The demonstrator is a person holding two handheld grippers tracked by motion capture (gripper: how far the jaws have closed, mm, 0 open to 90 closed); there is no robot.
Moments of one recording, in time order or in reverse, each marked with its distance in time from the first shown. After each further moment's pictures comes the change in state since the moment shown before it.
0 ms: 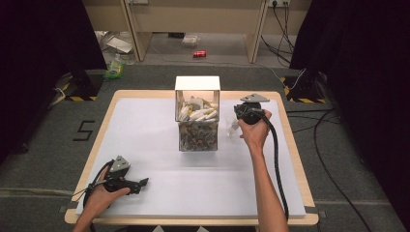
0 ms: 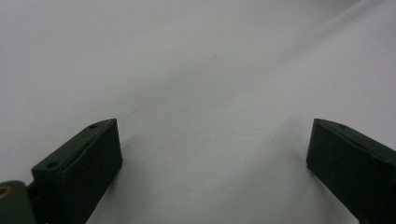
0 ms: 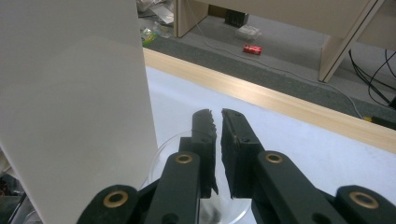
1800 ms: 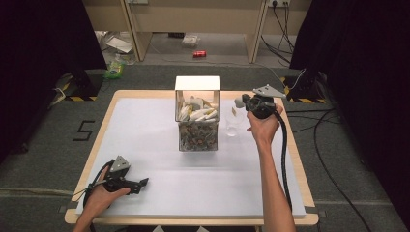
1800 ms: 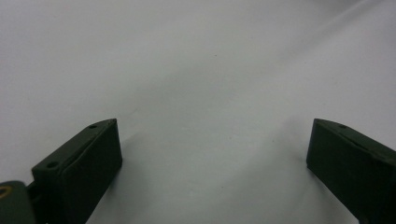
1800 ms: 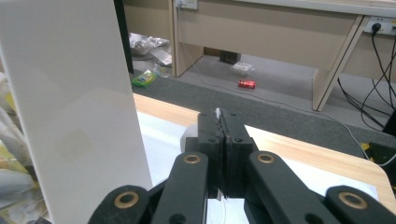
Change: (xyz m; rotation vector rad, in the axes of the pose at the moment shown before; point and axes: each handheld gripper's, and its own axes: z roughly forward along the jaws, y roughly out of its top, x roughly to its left) left arm 0.000 0.000 0.000 0.002 0.002 0.002; right arm -0.016 0.020 -0.032 -0.154 -0.002 0.052
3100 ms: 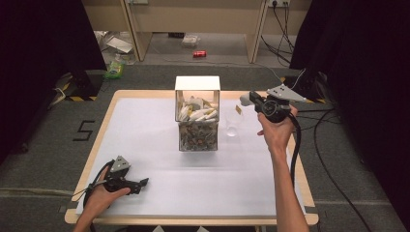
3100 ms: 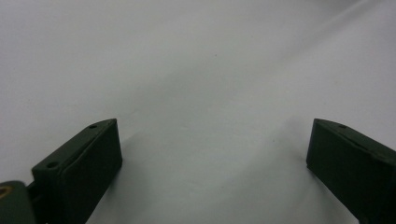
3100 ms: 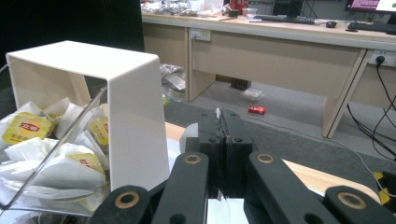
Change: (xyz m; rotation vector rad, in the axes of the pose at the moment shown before) left arm 0.000 0.000 0.000 0.003 0.004 0.006; right arm 0.000 0.018 -0.057 -0.108 0.061 -0.008
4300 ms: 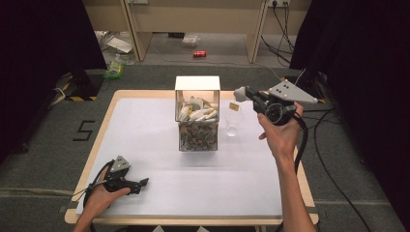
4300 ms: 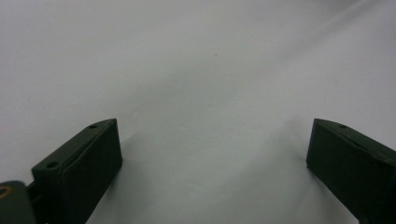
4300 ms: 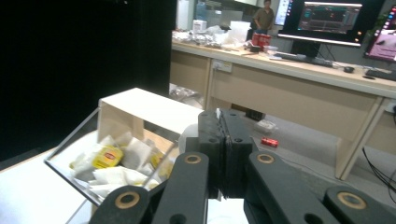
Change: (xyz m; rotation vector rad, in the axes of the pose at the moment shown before) left arm 0.000 0.000 0.000 0.002 0.001 0.000; right arm 0.034 0.042 -0.050 -0.109 0.086 -0.095
